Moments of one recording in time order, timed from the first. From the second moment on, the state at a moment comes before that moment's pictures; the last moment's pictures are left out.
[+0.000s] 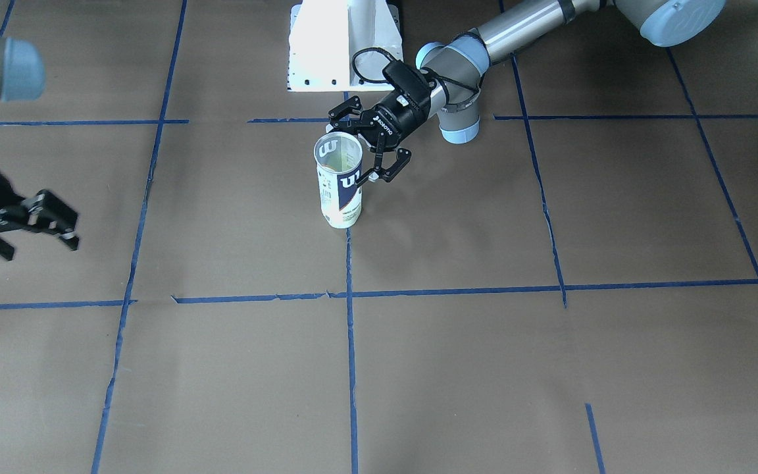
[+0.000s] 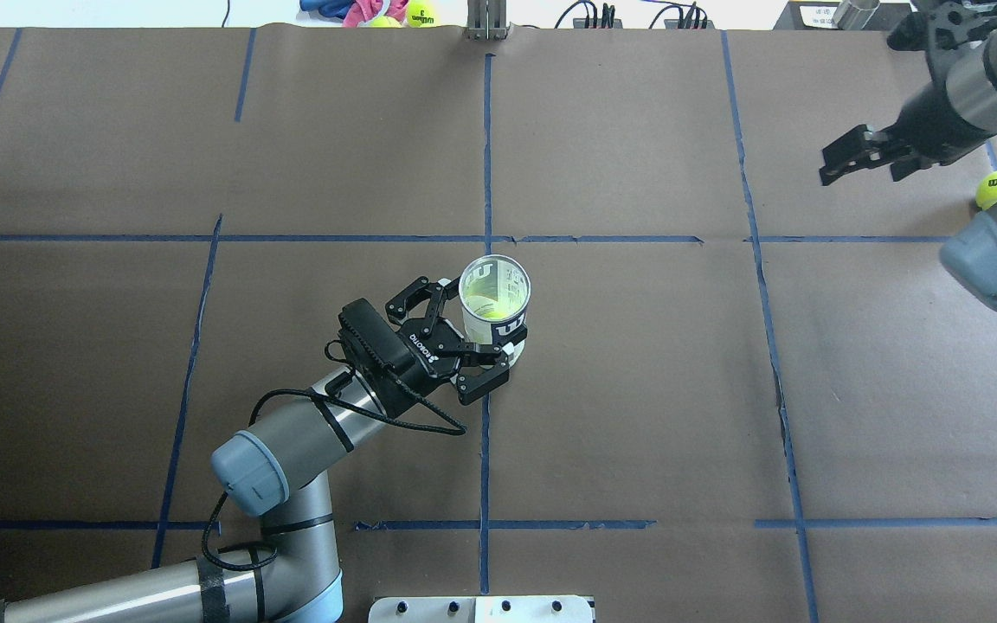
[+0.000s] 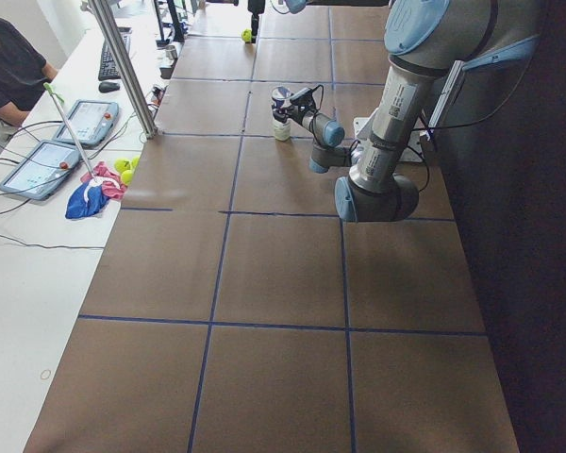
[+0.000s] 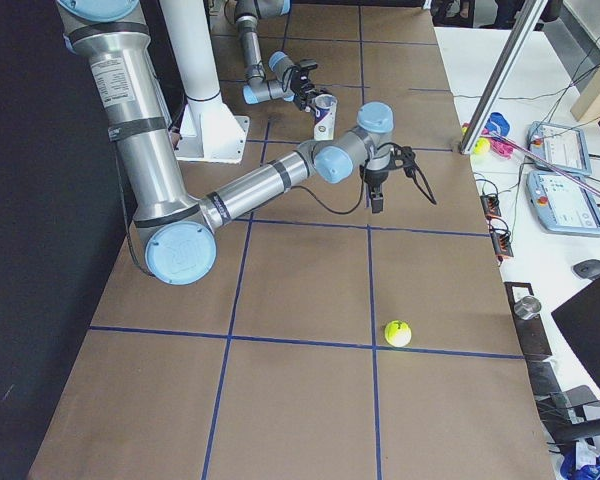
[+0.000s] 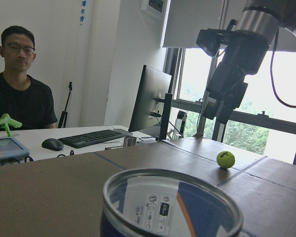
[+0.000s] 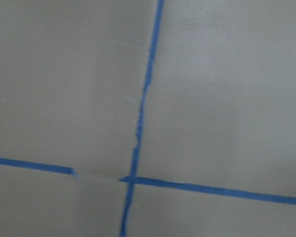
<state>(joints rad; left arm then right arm) -0.27 -2.20 -1.26 -3.37 -1.10 -0.42 1.14 -1.31 1.71 -1.41 2.20 0.55</state>
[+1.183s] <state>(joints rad) -0.27 -2.20 -1.26 -3.37 -1.10 -0.42 1.29 -1.24 1.12 -1.16 2.08 0.13</state>
